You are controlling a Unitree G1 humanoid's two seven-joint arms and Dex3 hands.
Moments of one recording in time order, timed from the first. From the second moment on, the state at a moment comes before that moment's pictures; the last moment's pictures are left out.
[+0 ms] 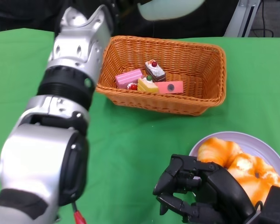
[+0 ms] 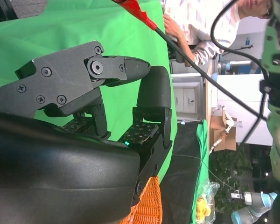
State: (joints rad) left arm -1.25 -0.02 0.10 1.00 -0.12 -0.17 -0.37; right arm 0.14 -0.04 0.29 -0.12 0.16 -0.20 0.41
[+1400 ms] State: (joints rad) left arm -0.41 0.73 -0.28 0.53 1.10 -1.07 0.89; right arm 0.09 -0.05 0.20 -0.12 0.16 -0.24 0.38
